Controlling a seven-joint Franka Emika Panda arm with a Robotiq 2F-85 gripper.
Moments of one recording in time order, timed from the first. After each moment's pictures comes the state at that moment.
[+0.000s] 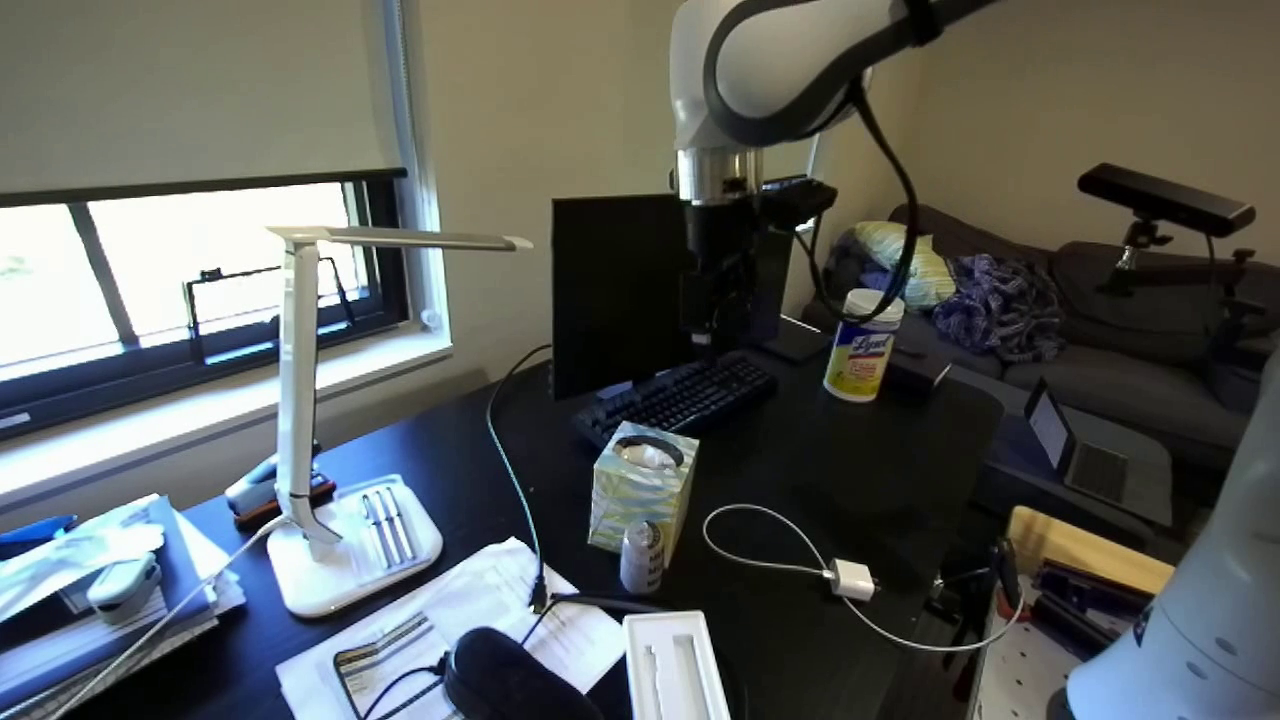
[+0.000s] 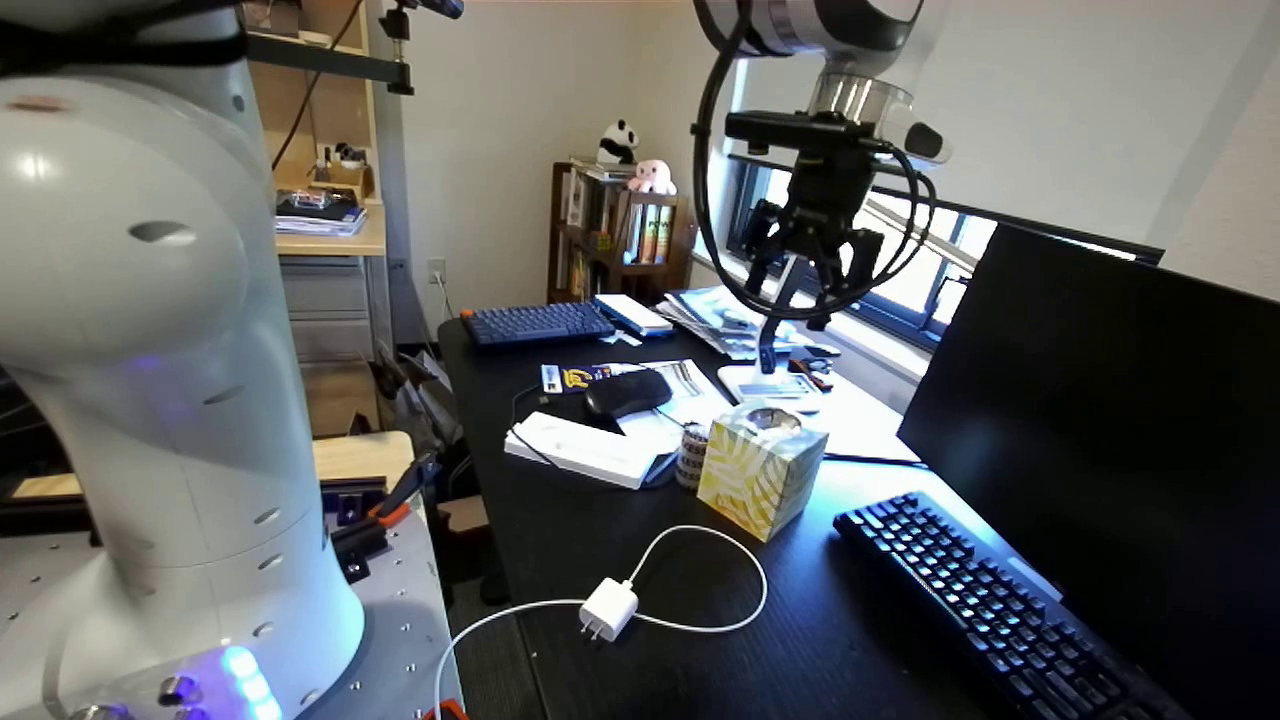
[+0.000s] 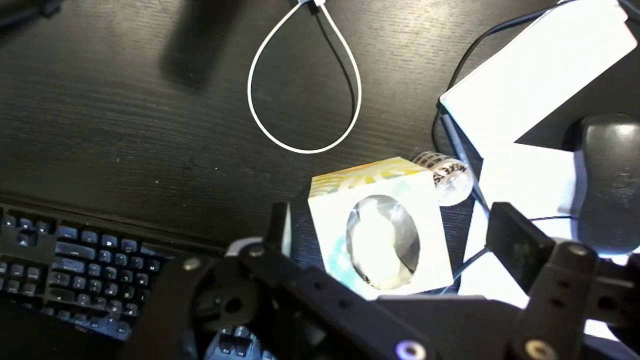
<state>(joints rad) 0.06 -0.03 0.00 -2.16 -0.02 1.95 -0.01</state>
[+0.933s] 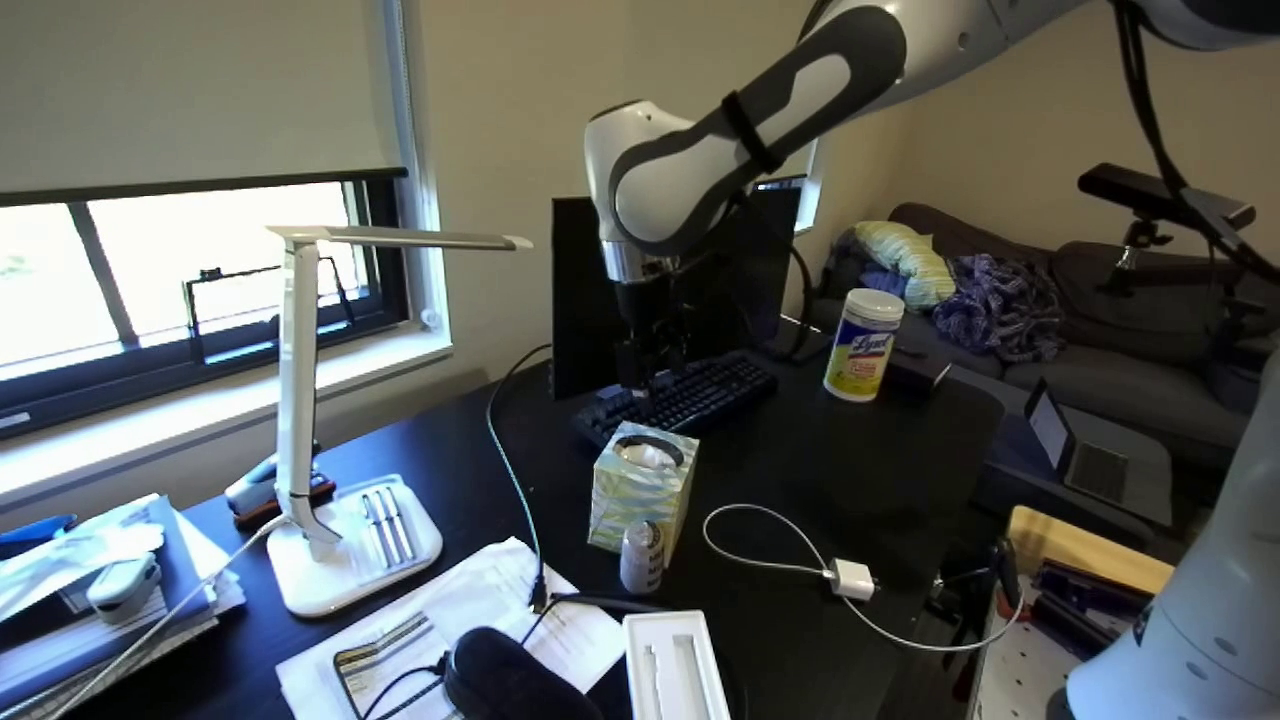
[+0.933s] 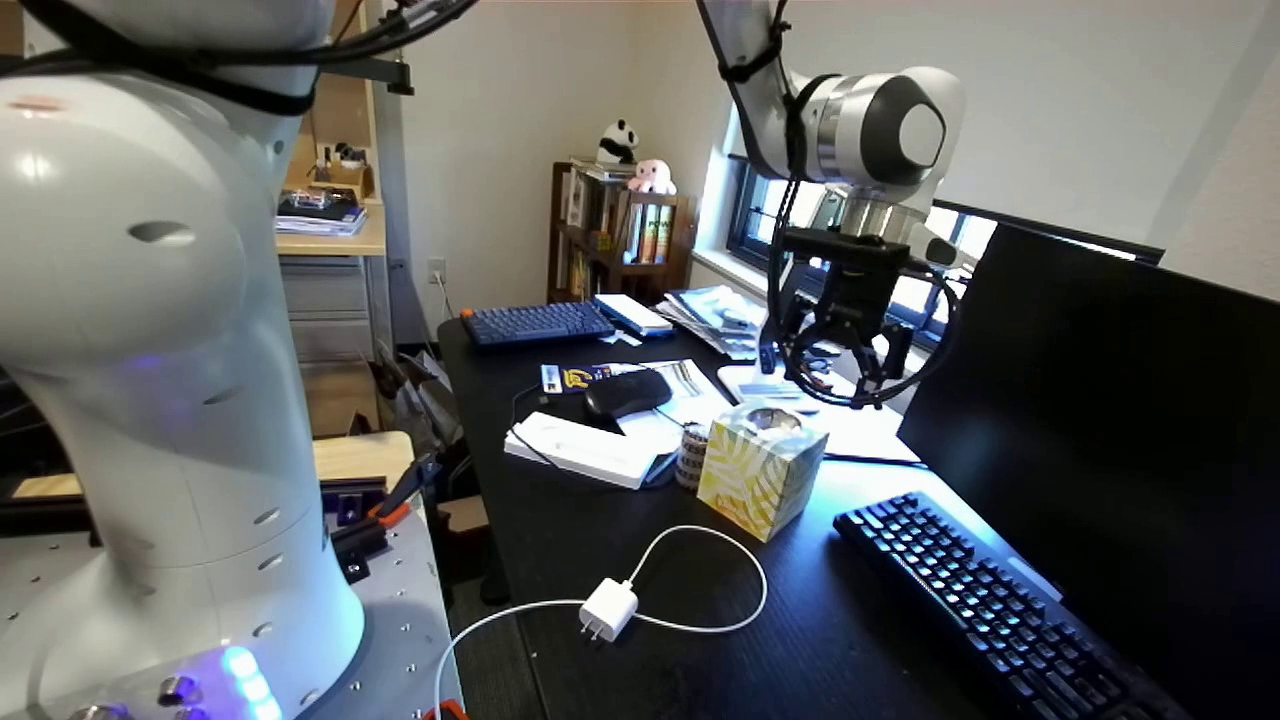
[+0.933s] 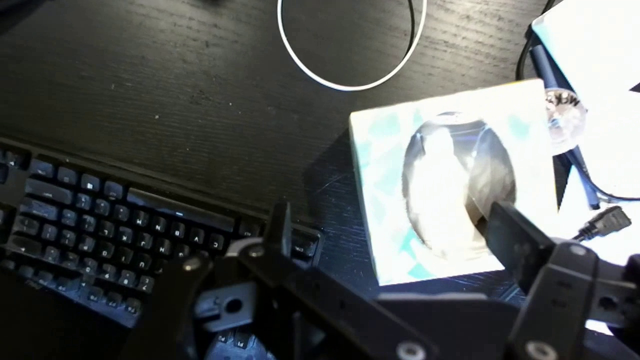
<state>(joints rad) 0.06 0.34 0.00 -1.92 -0.13 2.05 0.01</state>
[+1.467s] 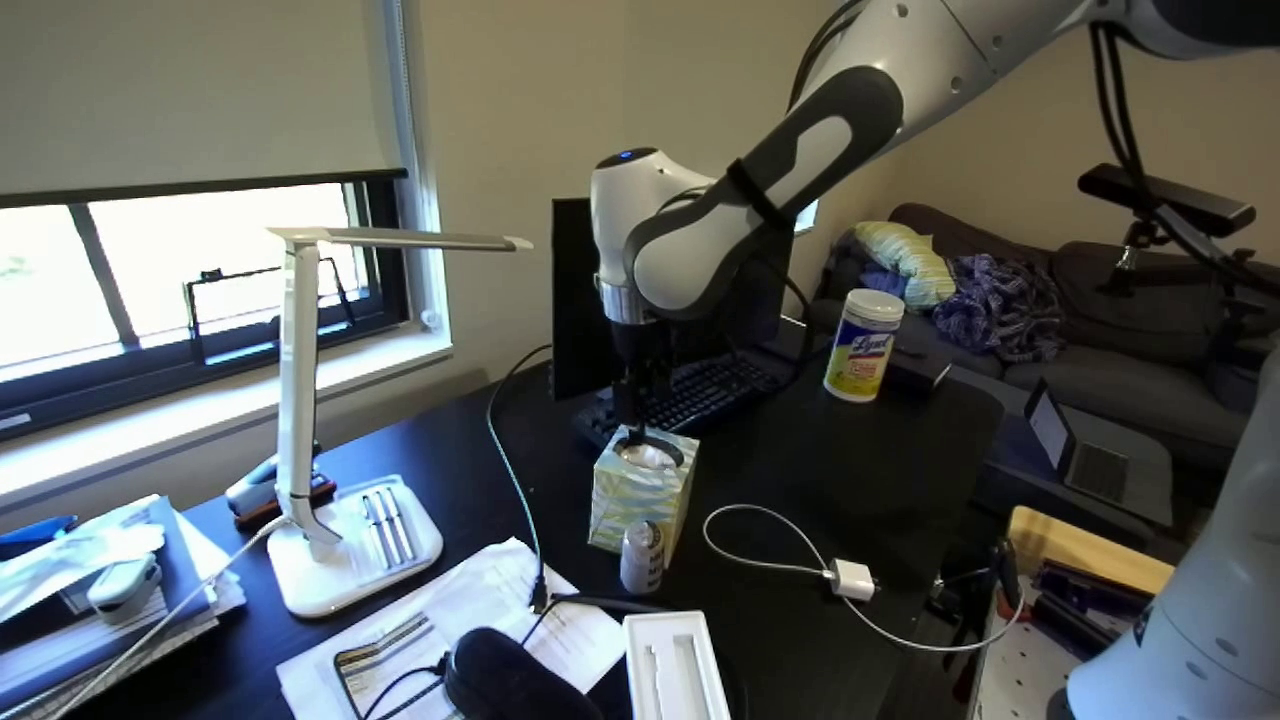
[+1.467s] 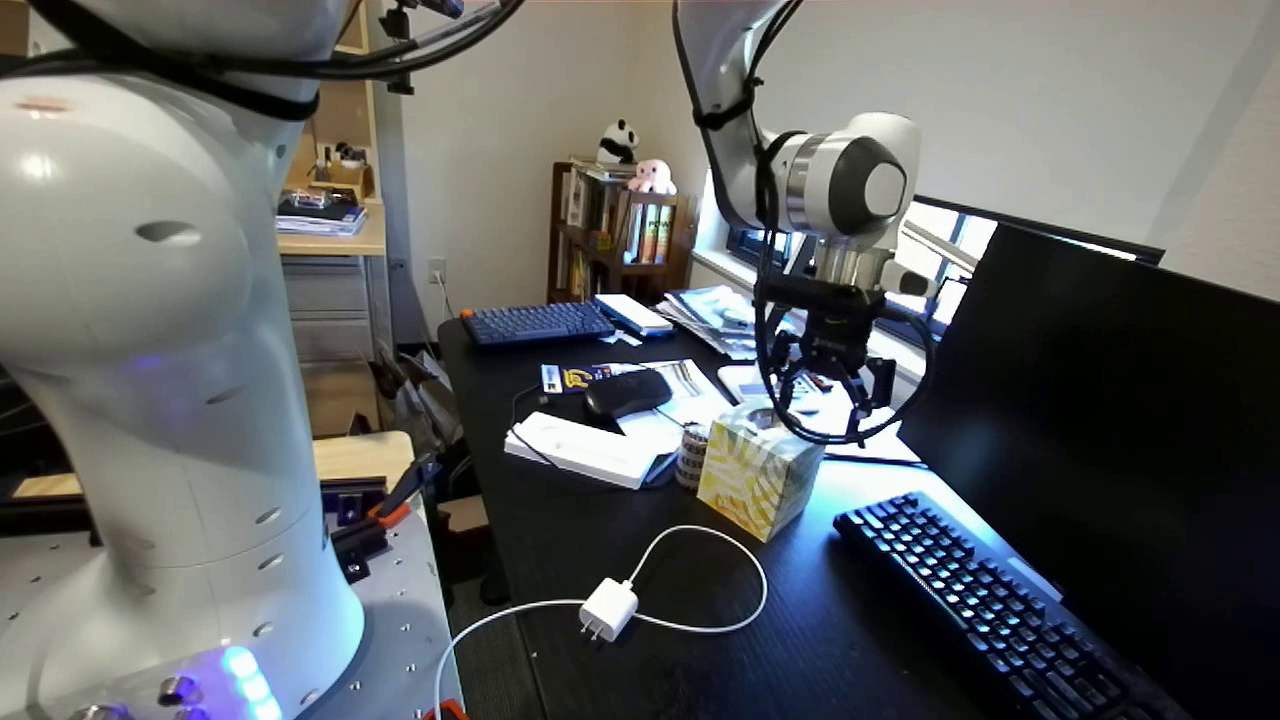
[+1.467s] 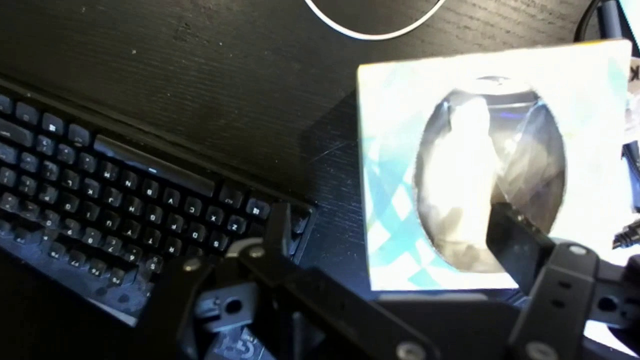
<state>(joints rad) 0.07 0.37 0.01 -2.03 -0.21 2.30 0.01</state>
